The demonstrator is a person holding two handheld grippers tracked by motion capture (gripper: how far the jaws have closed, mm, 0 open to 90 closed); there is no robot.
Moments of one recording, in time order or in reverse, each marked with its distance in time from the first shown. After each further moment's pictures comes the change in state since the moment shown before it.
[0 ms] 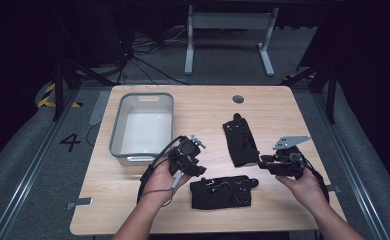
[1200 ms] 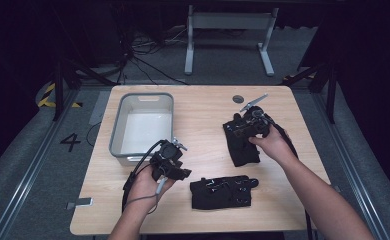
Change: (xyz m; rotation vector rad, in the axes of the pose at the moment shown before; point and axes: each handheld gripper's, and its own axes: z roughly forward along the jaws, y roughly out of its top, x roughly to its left) left arm 0.014 -0.036 -0.020 -0.010 0.035 -0.088; right arm -0.049 0.107 0.092 0.179 0.025 -0.004
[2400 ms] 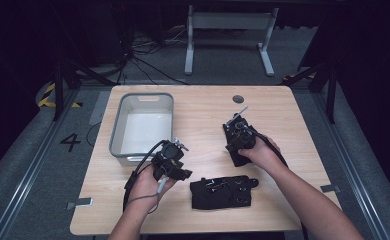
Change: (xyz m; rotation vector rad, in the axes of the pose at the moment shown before) left arm 0.001 0.003 0.008 0.021 -0.014 0.006; right arm 0.027 -0.009 0.048 0.185 -0.002 0.001
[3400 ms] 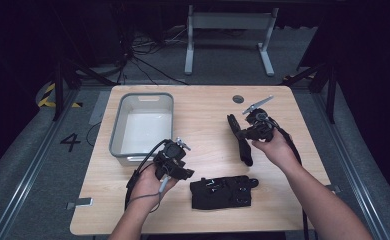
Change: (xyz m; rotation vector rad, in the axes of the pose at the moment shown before) left arm -0.002 0.005 0.002 -0.003 -0.007 0.014; right arm -0.004 -0.016 -0.081 -0.224 0.032 0.024
